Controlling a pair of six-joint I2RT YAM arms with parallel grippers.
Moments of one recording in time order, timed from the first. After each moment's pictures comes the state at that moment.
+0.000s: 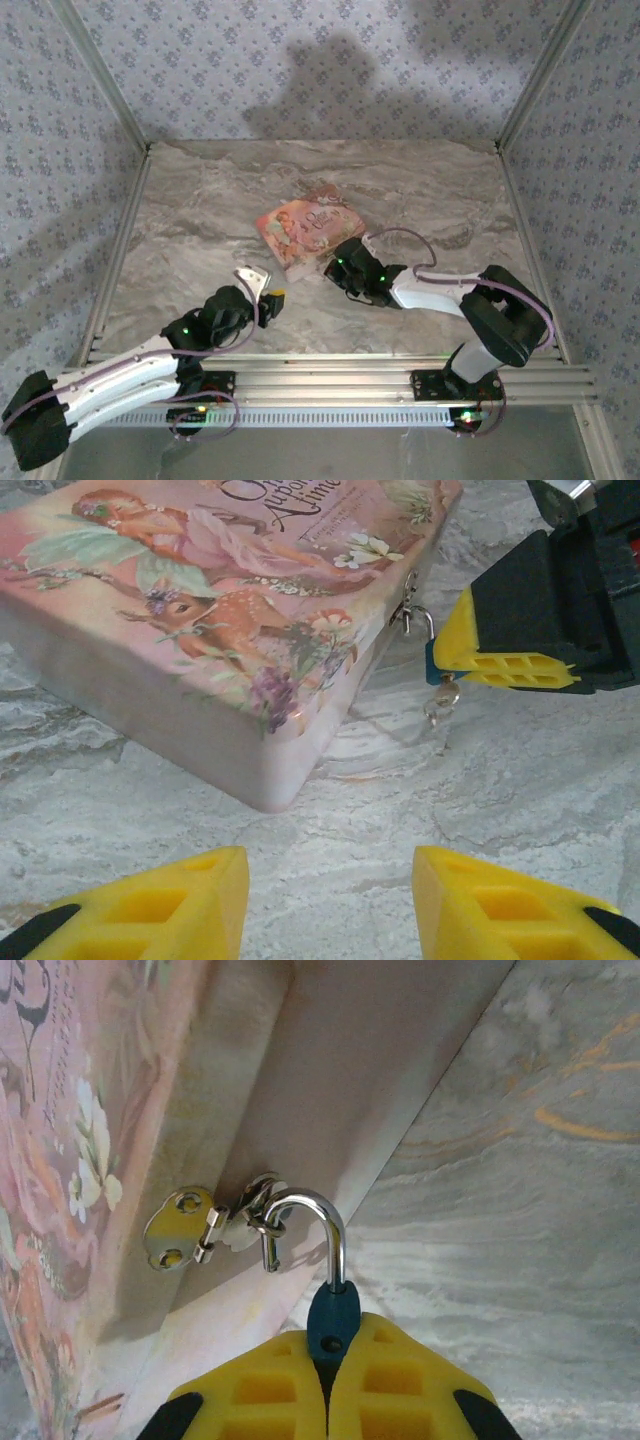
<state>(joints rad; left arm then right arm) -0.92 0.67 0.22 -0.01 -0.22 -0.30 0.85 1.54 0.72 0.06 0.12 1.32</state>
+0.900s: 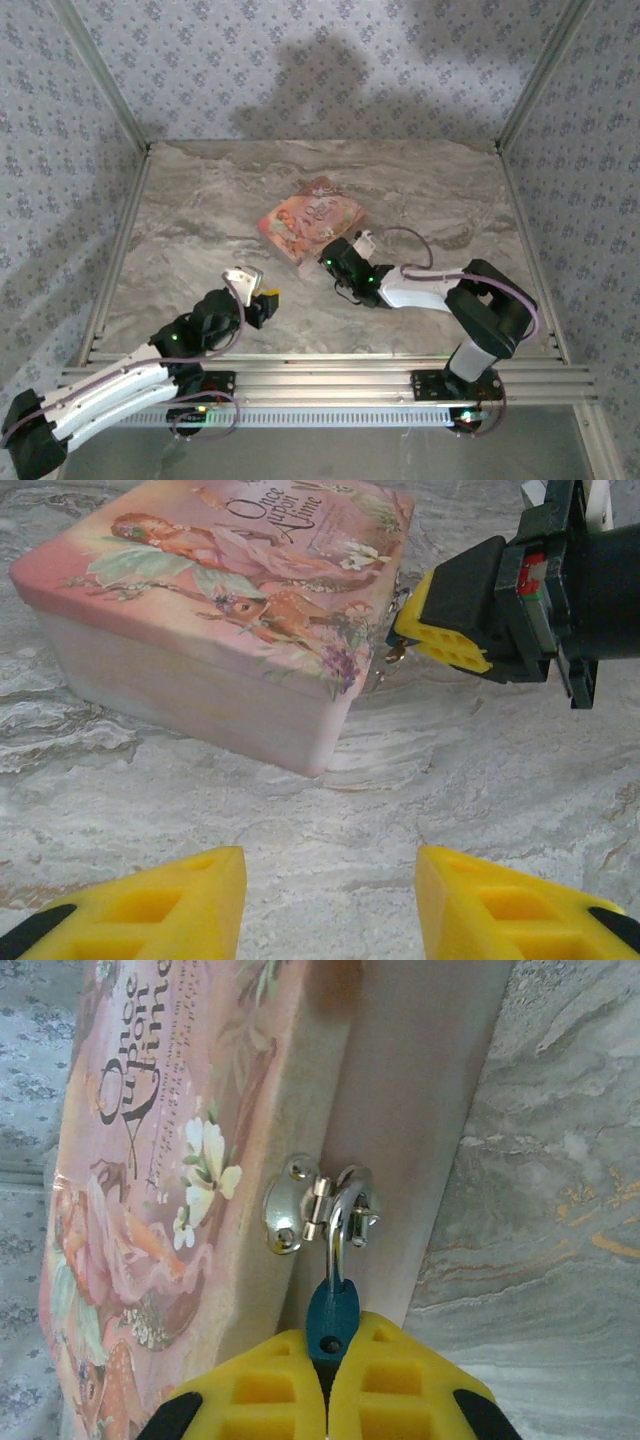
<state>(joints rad) -0.92 0.51 0.21 -0.12 -0.23 -0.33 0.88 1.61 0.77 0.14 0.36 1.39</state>
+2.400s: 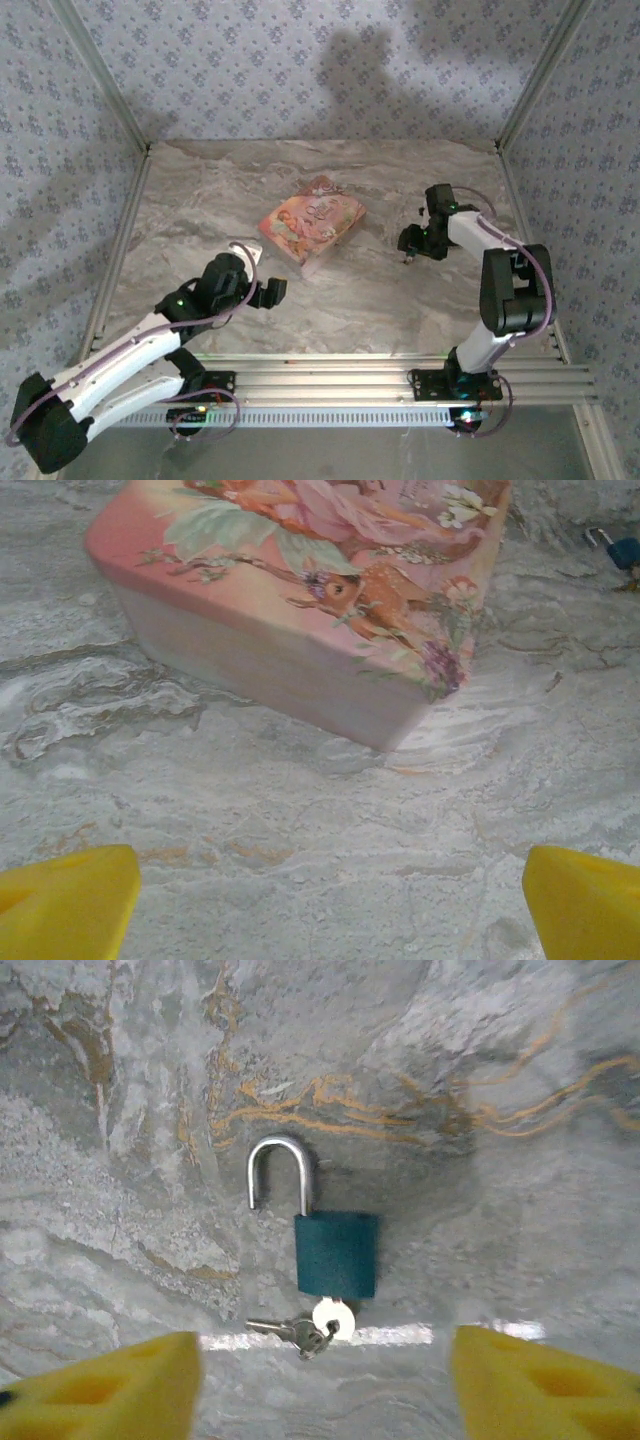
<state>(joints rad) -0.71 0.81 0.53 -0.39 -0.10 -0.30 0.11 1.62 1.03 -0.66 -0.14 0.28</state>
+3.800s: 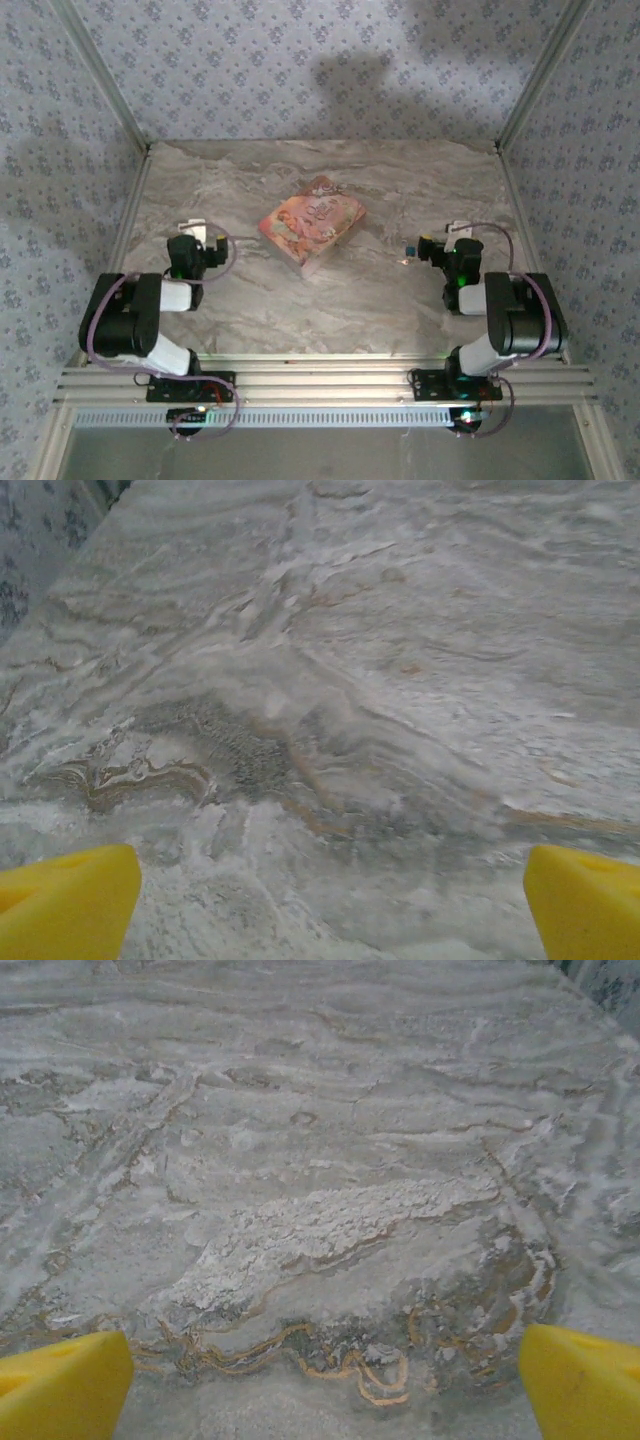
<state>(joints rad) -0.02 1.53 0.35 0.72 -0.12 0.03 -0.04 1.52 0.28 0.81 0.04 0.01</state>
